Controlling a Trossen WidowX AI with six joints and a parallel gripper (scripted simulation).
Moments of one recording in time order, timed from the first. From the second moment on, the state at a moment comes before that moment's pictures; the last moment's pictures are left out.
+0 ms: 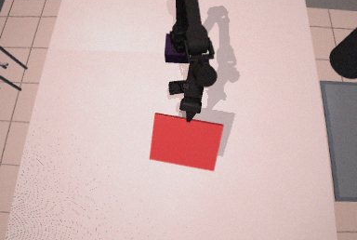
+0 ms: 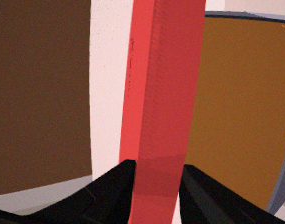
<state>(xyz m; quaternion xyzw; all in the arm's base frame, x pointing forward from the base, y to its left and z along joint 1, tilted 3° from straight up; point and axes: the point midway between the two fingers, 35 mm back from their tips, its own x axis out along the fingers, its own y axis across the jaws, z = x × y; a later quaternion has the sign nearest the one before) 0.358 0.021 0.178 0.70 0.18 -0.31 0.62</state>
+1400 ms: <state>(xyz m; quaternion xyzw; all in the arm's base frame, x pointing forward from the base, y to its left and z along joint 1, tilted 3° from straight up) 0.342 -0.032 0.182 0.70 0.18 -0.31 0.62</state>
